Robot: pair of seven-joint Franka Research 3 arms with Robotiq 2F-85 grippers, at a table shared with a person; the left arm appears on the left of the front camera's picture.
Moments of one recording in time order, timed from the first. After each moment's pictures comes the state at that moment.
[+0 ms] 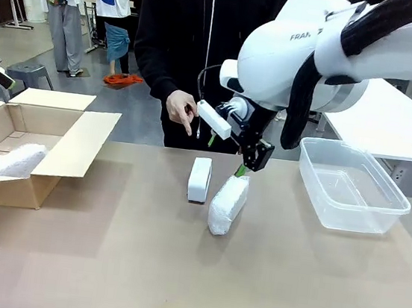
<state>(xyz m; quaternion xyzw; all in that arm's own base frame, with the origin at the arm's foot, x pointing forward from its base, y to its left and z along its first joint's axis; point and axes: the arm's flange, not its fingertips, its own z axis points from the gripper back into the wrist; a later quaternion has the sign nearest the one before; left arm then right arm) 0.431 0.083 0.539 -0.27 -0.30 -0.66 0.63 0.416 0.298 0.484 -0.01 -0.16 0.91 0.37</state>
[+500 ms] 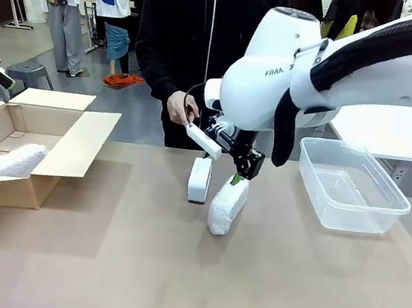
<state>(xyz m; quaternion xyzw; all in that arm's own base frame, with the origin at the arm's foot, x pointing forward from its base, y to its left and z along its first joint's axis) 0.431 0.083 0.539 -0.27 -0.30 -0.66 0.63 0.422 0.316 0.453 -0.05 -0.13 0.93 0.33</state>
